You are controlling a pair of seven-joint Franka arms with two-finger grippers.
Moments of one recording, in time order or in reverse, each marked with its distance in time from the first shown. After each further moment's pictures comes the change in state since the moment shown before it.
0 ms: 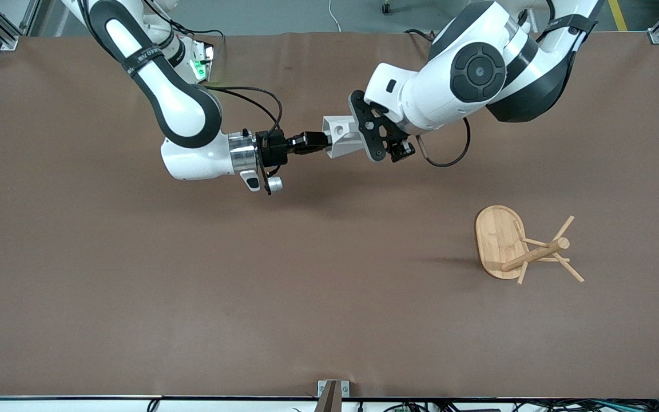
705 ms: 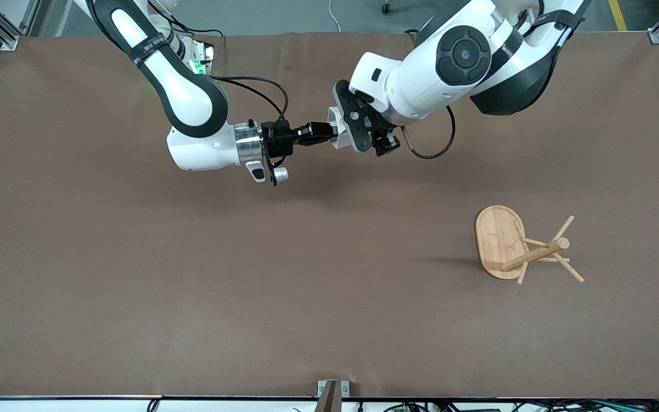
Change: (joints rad) left arm -0.002 0.002 -0.044 -0.001 -0.016 0.055 -0.045; right arm 0.000 -0.013 0.034 -0.015 0.035 0.042 0.002
